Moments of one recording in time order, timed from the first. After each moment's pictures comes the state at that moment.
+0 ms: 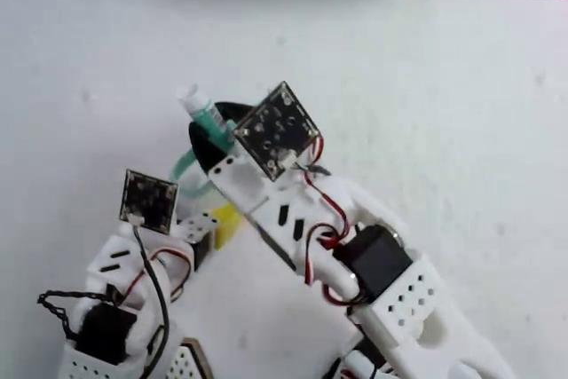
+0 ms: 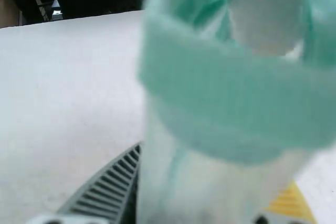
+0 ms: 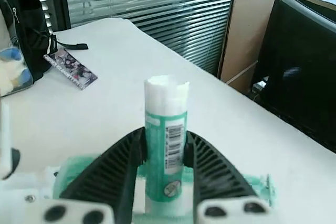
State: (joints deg) left arm 12.4 -100.8 79.0 57.5 4.8; right arm -45.5 -48.8 29.7 44.4 9.2
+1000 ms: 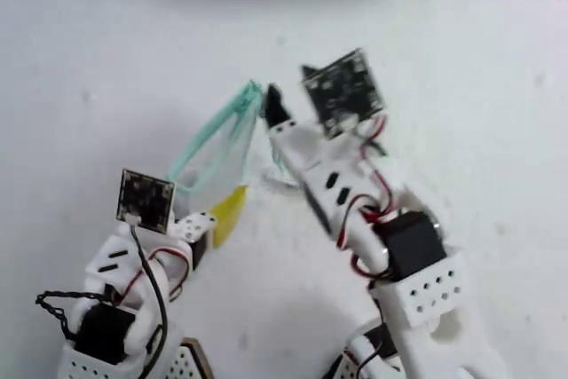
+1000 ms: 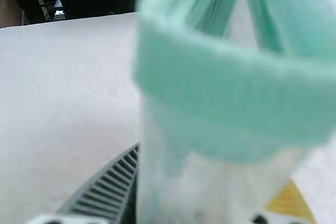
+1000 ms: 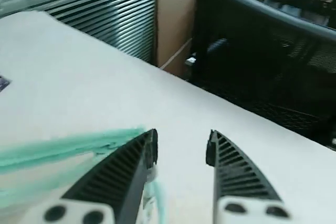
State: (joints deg) left arm 12.1 -100.8 78.9 57.5 4.8; right arm -27.1 -49.3 27.3 46.1 9.2
